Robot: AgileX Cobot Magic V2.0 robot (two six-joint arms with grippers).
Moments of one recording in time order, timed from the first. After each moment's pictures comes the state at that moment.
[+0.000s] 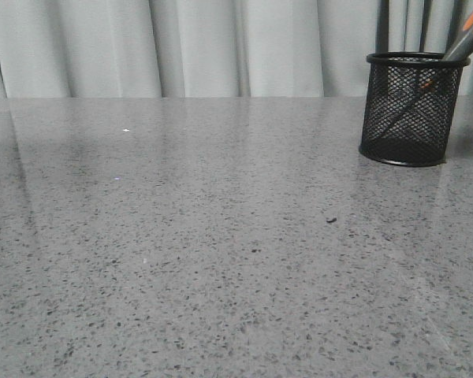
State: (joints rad) left arm -0.07 1.30 -1.73 -0.26 1.26 0.45; right arm -0.02 1.33 -1.64 0.20 1.11 -0.25
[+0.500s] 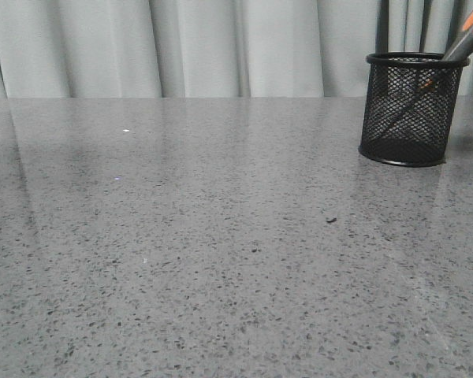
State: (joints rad) left arm -0.07 1.16 -1.58 -0.26 1.06 0.46; right arm -0.02 1.07 -1.32 0.39 0.79 -0.25
